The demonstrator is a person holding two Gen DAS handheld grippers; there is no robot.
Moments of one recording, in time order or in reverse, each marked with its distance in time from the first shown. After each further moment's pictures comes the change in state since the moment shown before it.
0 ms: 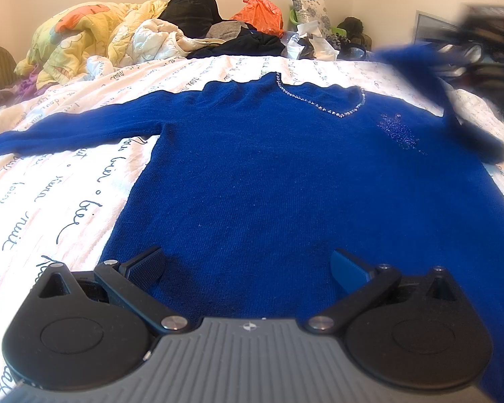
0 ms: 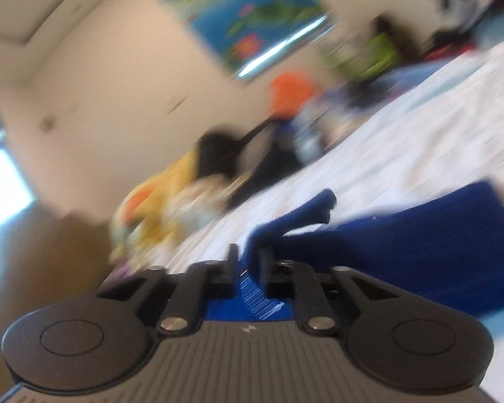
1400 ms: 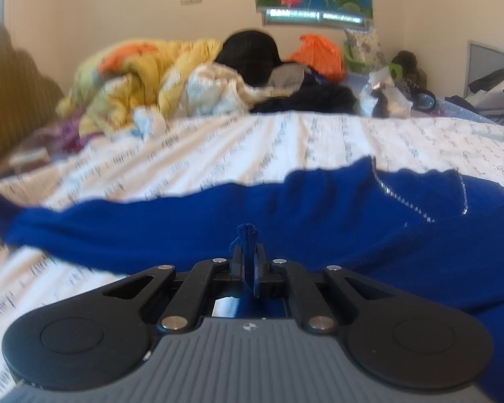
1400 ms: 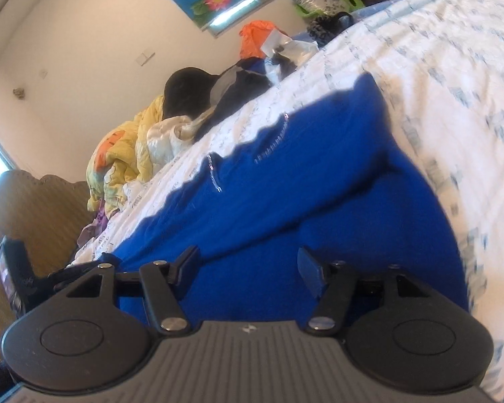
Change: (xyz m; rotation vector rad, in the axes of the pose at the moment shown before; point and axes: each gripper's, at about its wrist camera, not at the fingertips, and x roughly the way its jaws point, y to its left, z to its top) left arm 0.057 0.049 0.109 -0.023 -0.148 0.234; right arm -0.048 -0.044 -0.053 0.088 0.020 -0.151
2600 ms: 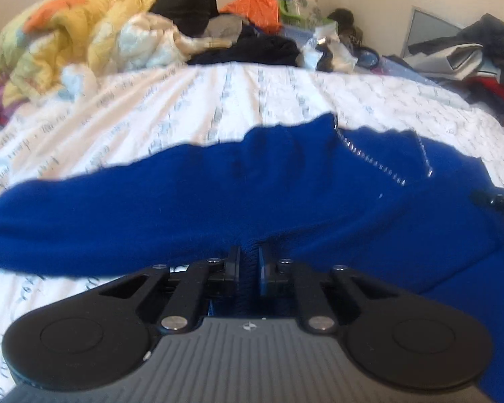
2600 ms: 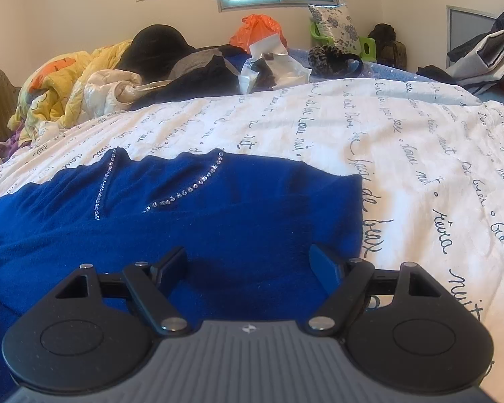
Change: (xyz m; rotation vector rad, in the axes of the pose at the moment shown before) left arm 0.047 0.032 0.007 0.048 0.181 -0.327; right arm 0.097 -0.020 0.059 -0.444 0.091 -0.324
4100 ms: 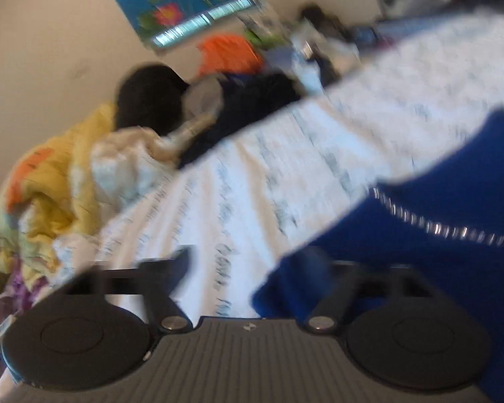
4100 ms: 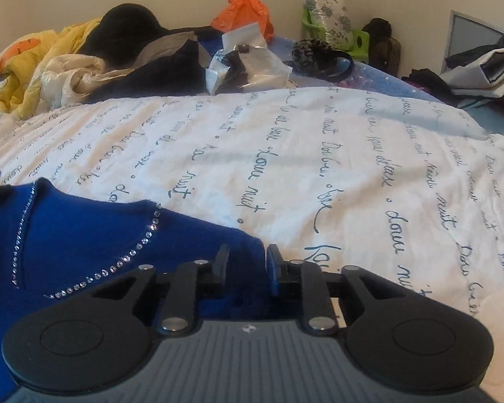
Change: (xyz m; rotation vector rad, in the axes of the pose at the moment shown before) left arm 0.120 -0.060 0.091 0.442 -0.214 0.259; right arm 0.046 -0.033 0.079 -0.004 0.024 -0.099
